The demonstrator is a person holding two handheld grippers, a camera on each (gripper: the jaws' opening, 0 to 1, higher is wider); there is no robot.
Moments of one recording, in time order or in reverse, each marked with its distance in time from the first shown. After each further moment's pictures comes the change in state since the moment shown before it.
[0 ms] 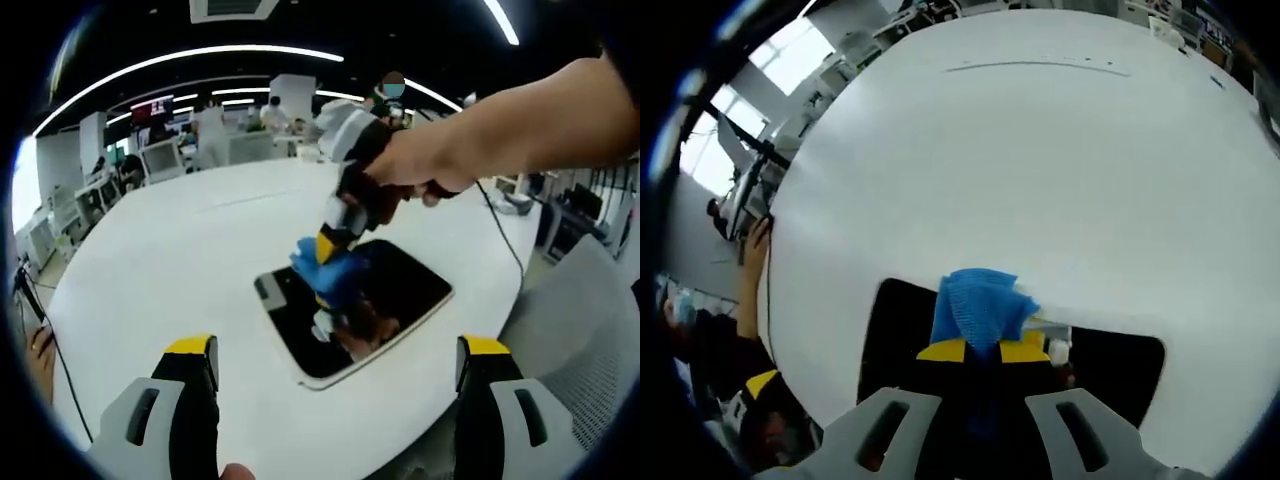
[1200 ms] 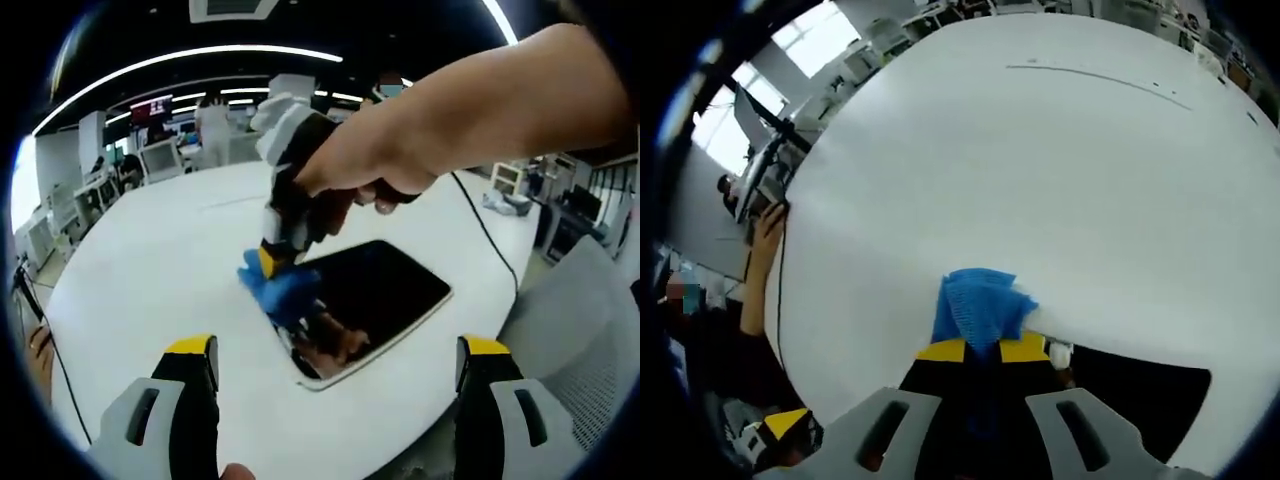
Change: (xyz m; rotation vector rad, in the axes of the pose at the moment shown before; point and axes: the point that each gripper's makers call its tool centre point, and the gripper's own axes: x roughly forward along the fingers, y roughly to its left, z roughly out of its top) left arm -0.001 -0.001 0.000 -0.005 -0.004 -0.002; right arm 0.005 0.063 0.005 -0.102 -0.006 0.040
